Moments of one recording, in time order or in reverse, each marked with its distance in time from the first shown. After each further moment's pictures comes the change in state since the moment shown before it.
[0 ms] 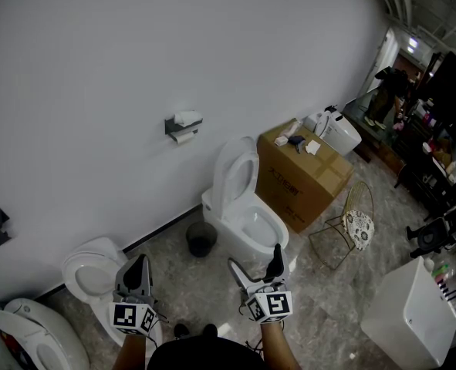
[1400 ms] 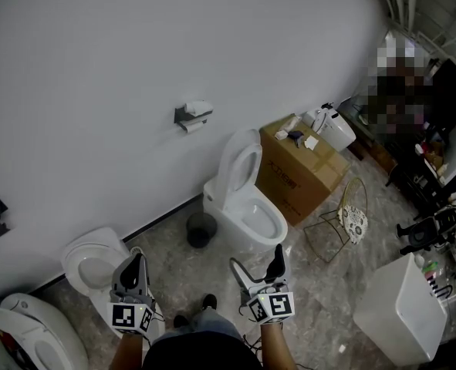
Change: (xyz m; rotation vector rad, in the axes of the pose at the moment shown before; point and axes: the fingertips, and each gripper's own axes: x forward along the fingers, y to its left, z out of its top) left arm -0.043 0.069 -0.009 -0.011 0.008 0.001; right arm -0.006 0.072 -0.007 -0.015 0.027 -0.023
